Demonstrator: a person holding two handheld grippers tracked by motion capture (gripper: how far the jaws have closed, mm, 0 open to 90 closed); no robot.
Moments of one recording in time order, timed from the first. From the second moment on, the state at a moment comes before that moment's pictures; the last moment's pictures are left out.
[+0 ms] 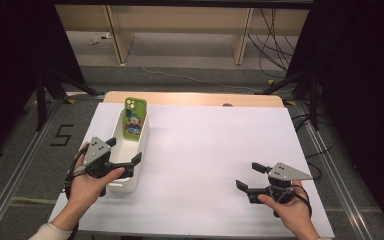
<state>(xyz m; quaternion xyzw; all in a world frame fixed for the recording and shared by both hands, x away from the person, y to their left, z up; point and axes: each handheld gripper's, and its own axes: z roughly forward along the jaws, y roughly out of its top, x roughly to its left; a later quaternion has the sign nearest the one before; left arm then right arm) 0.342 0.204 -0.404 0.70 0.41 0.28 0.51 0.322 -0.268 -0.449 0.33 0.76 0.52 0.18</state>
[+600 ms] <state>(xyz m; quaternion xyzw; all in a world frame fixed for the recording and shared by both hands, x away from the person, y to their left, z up) 0.339 0.205 -0.407 0.70 0.41 0.27 0.51 0.322 -0.269 -0.448 0.33 0.76 0.52 0.18</state>
